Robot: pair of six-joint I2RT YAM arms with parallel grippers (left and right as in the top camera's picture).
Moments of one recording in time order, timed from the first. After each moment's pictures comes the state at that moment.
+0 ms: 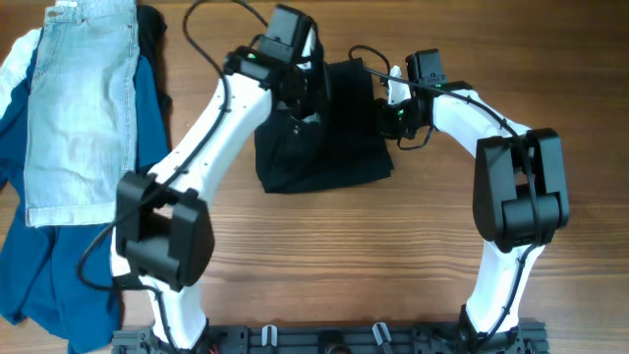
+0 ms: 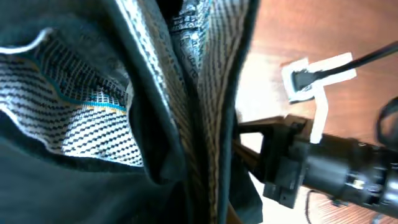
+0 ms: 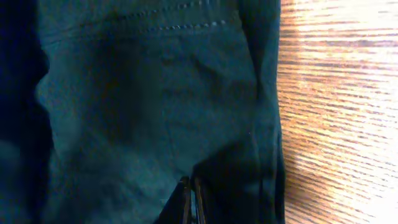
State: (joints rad) left arm -0.44 1.99 1.73 -0.78 0.25 -0.55; right arm 0.17 2.13 1.39 -0.50 -0.54 0.26
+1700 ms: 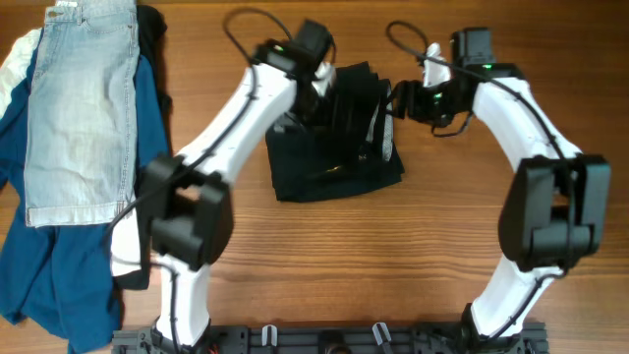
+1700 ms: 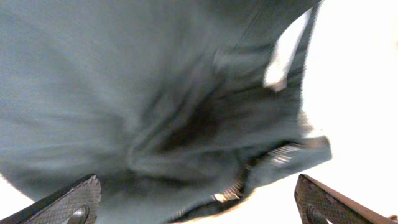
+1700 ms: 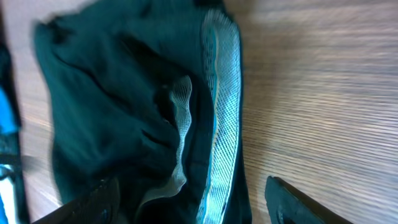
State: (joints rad) left arm -0.48 2.14 1.89 -1.13 0.26 -0.32; right arm 0.06 1.99 1.46 -0.72 -0.50 0.13
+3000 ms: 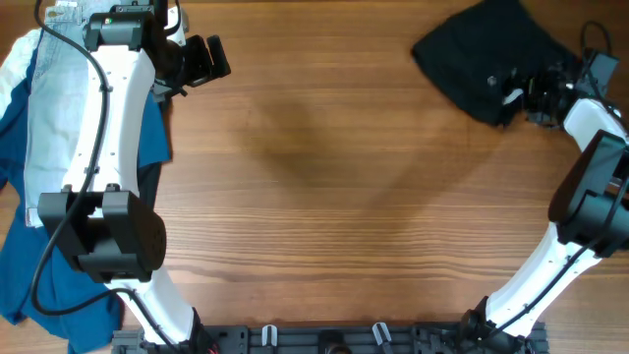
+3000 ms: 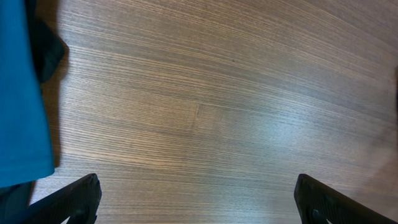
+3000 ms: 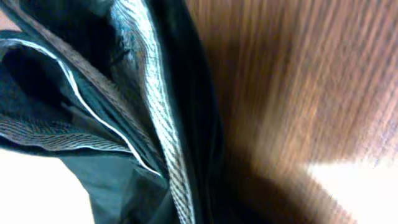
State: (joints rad) left arm -0.01 1.96 1.92 -1.16 0.19 -0.32; right arm -0.43 2.18 1.46 -0.17 -0.29 1.27
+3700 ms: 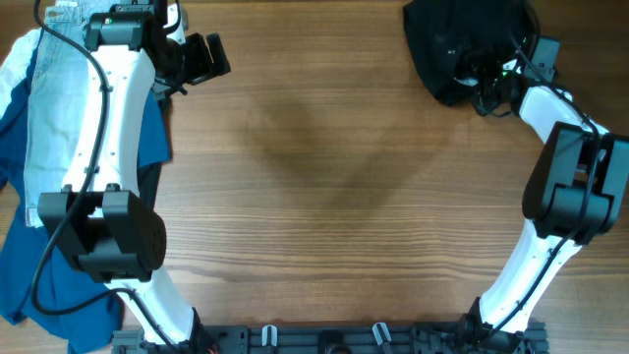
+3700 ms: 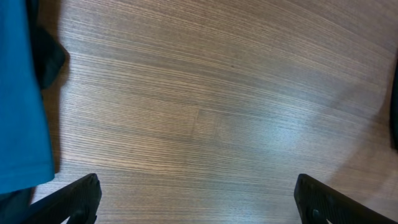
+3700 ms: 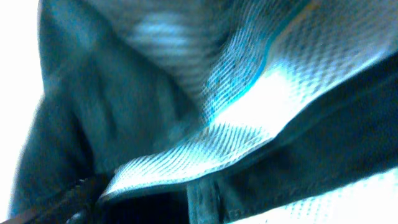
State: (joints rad) left arm -0.01 1.96 1.92 -1.14 0.19 -0.32; right arm -0.23 2.20 1.47 -0.16 -0.44 0.92
